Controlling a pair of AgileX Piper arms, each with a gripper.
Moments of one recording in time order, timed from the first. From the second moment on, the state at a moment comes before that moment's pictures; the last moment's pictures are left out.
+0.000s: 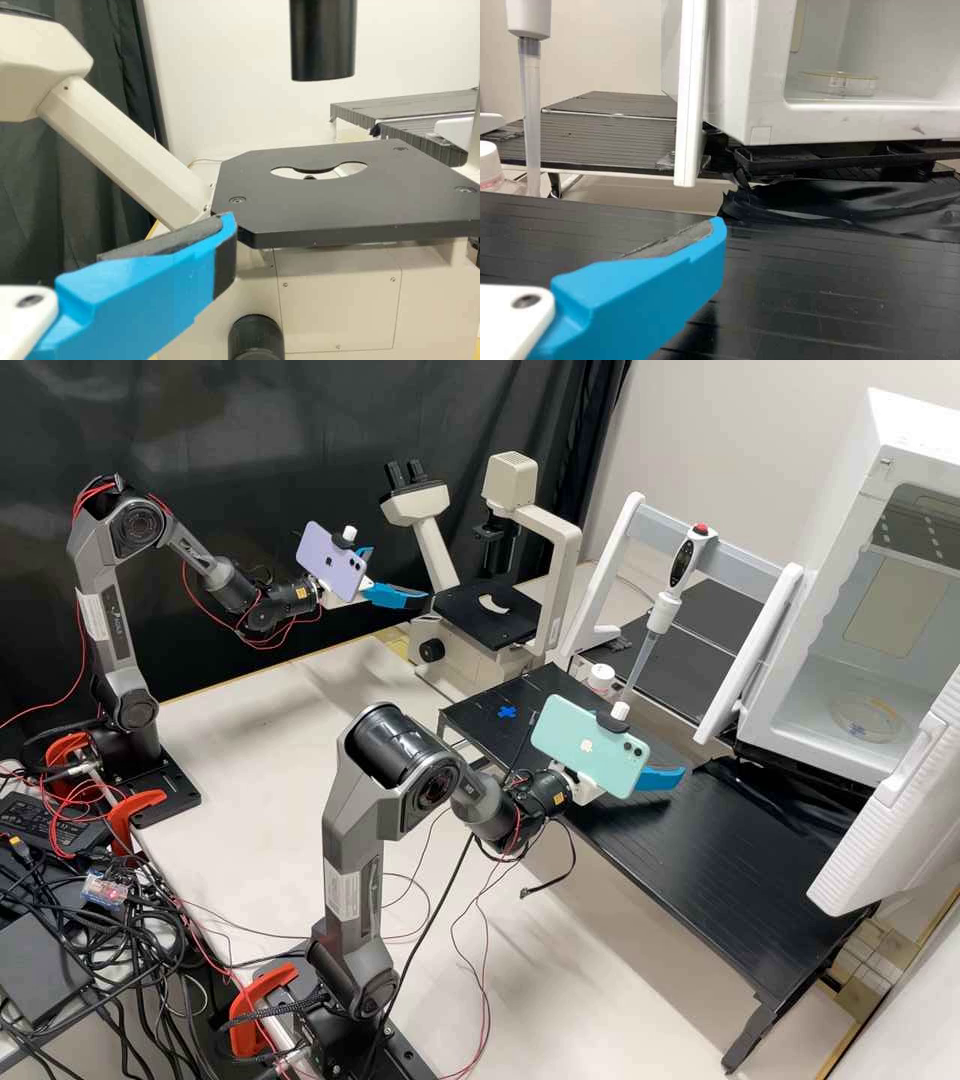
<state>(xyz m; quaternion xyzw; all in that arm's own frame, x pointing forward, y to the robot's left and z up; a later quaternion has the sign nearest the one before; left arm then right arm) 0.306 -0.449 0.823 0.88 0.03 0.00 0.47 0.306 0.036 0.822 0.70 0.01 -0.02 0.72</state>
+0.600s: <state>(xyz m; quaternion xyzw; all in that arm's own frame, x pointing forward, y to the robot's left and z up) 0.306 -0.449 0.823 0.88 0.03 0.00 0.47 0.291 0.013 0.846 0.70 -0.02 -0.01 0.71</state>
